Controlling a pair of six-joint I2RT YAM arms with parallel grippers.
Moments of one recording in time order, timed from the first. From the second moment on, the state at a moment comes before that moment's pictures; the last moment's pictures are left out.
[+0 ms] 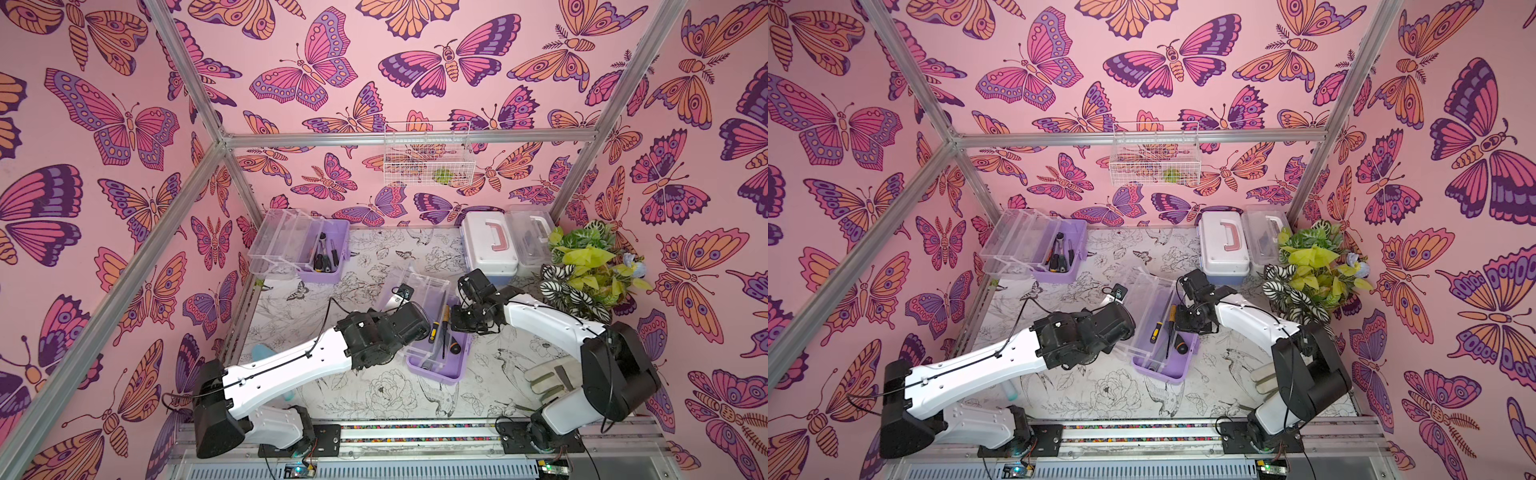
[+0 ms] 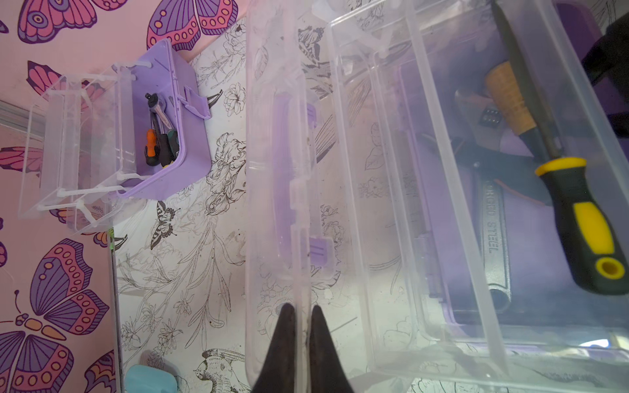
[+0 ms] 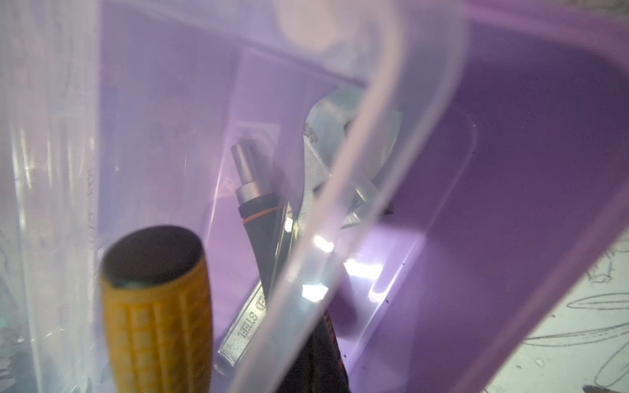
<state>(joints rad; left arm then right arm) -1.11 1.33 1.22 -0.98 -0.66 -0.40 0.51 1.54 0.98 -0.64 -0.18 0.55</state>
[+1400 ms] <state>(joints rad) -0.90 1.17 1.02 -0.89 -0.58 -0.39 0.36 1.21 0.91 -0.85 -0.20 0.55</state>
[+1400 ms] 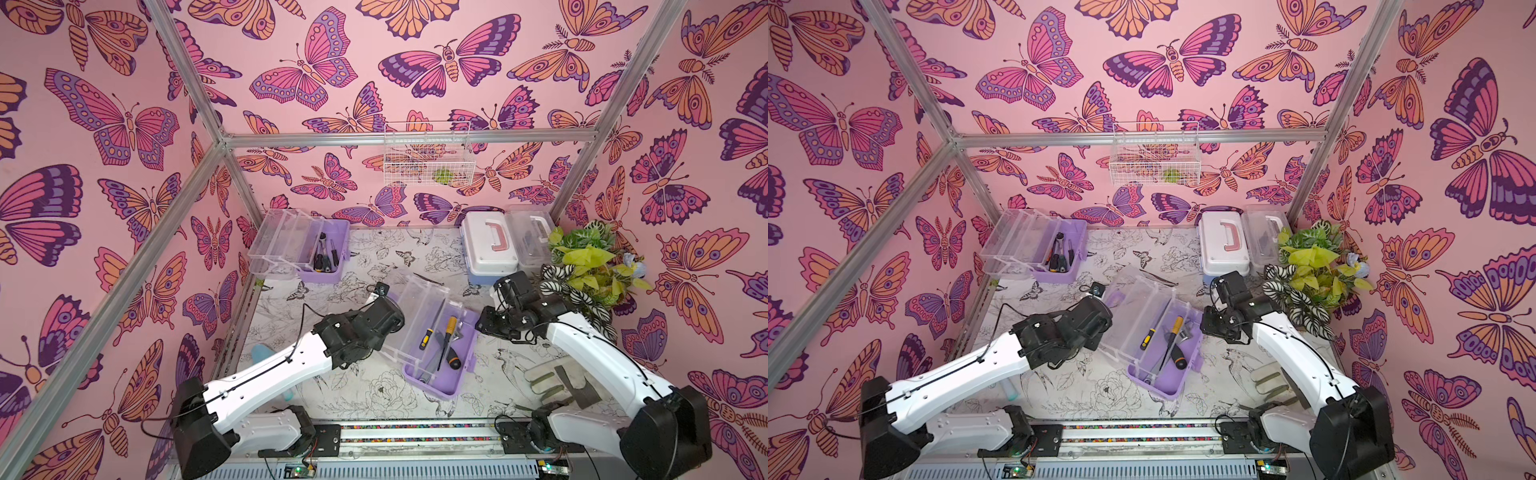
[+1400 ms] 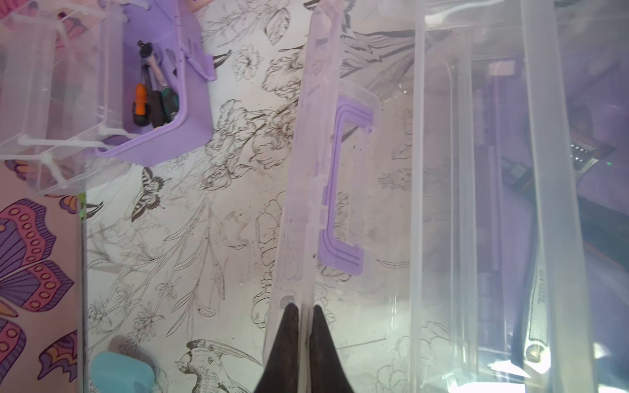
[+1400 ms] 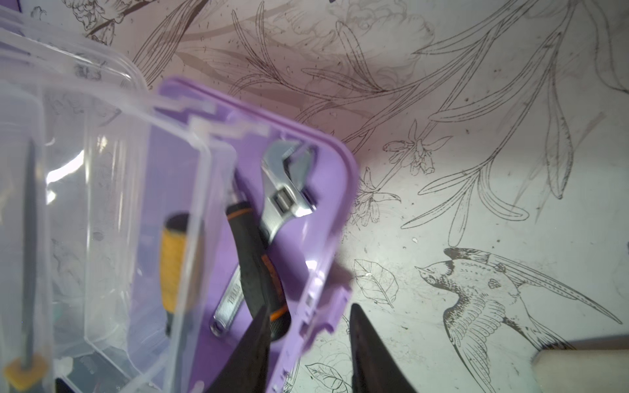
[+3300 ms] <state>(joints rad) -1.16 1.38 1.30 -0.87 -0.54 -0.29 0.51 1.59 0.98 -0.47 -0.40 0.58</state>
